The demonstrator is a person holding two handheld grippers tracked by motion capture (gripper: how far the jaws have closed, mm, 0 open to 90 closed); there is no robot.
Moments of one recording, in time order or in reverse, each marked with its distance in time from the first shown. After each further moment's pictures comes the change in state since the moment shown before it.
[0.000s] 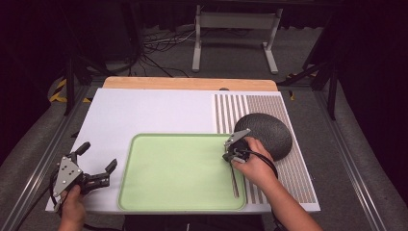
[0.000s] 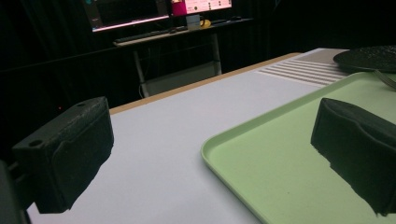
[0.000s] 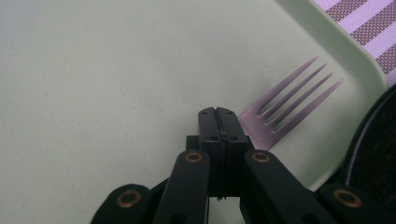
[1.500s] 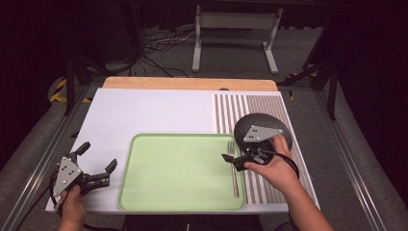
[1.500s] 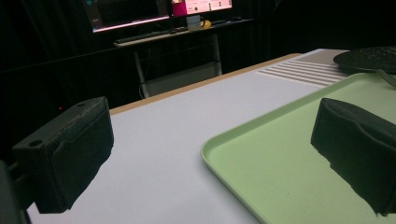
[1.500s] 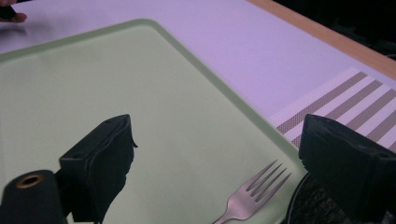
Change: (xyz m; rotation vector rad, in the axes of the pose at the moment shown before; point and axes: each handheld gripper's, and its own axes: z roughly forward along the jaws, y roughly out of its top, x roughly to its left) left arm 0.000 0.000 0.000 0.000 0.002 -0.001; right arm 0.003 -0.007 -0.070 -0.435 0.024 -0.036
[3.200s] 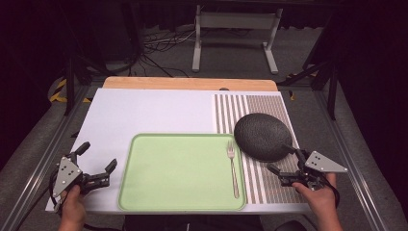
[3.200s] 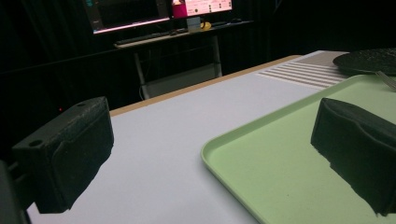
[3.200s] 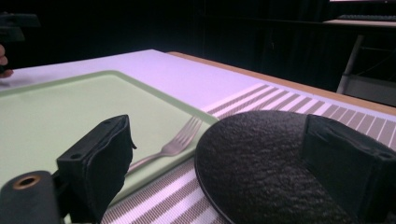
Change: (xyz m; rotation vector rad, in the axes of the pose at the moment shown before) left arm 0.000 0.000 -0.001 -0.006 0.001 0.001; right arm -0.034 -0.123 -0.086 -0.368 -0.147 0.090
